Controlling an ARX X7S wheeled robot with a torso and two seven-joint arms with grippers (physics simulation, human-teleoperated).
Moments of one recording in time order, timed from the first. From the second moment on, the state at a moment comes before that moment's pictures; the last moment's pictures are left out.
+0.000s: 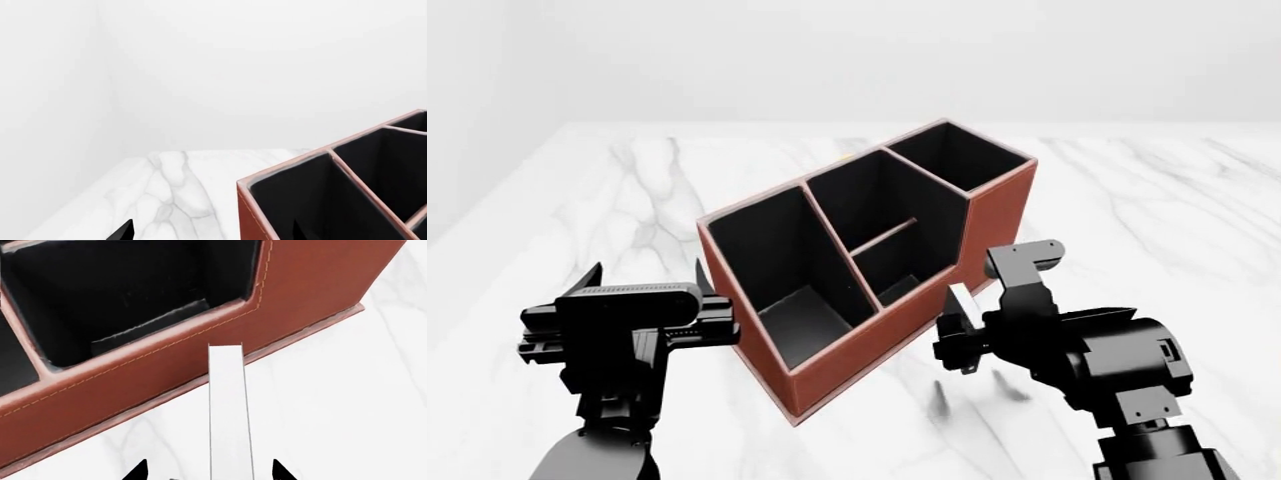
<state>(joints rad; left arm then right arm) -0.22 -0.22 0.08 0.50 -0.14 -0.61 -0.30 0.85 0.27 -0.28 0.37 0.35 1.17 -0.14</state>
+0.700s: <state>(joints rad) -0.19 -0.23 0.08 0.52 -0.16 -0.60 -0.31 1.11 0.49 -0.35 -0.07 1.12 1.24 0.53</state>
